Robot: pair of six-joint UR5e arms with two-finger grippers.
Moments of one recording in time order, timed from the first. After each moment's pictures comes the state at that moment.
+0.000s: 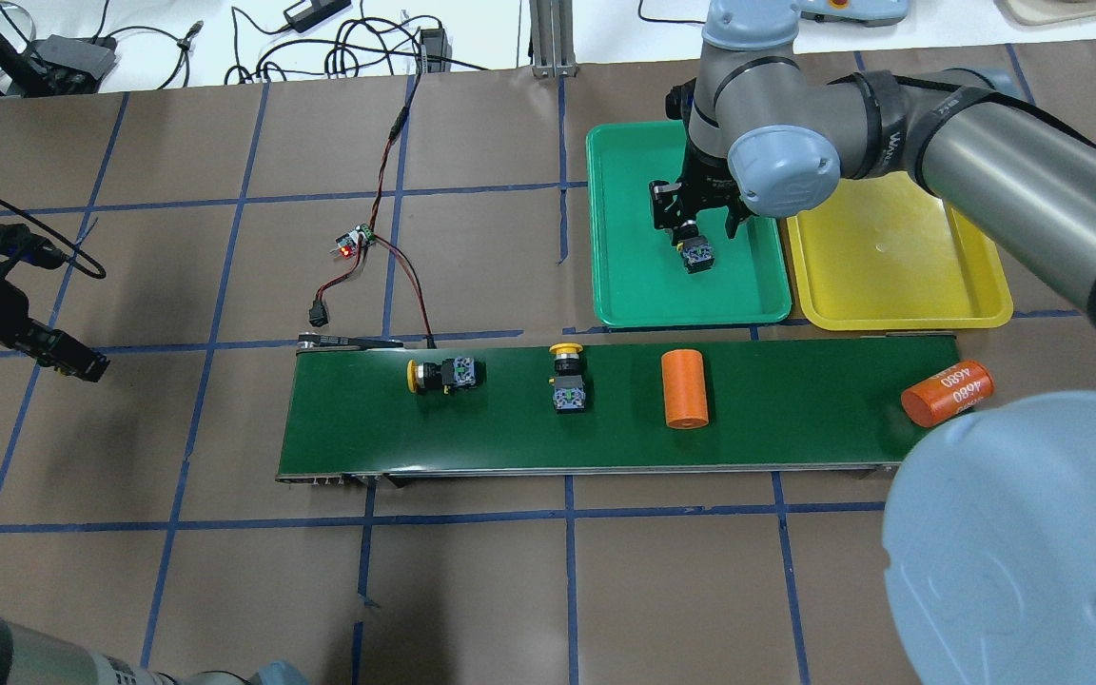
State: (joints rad) left arm -0.96 -1.86 -1.87 -1.07 1.58 0.92; right arm 1.67 -1.06 1.52 -2.01 -1.58 0.02
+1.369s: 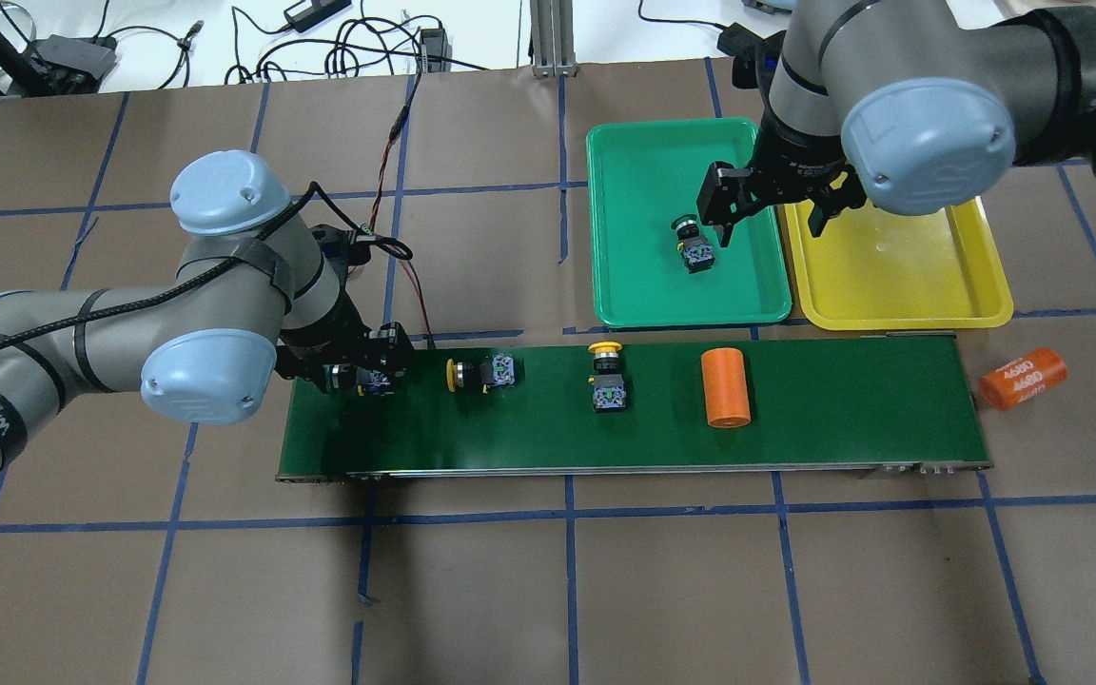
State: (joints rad) left arm -1.58 -1.70 -2.00 -1.07 1.54 -0.02; right arm 1.63 -1.45 1.72 -1.79 -1.58 0.00
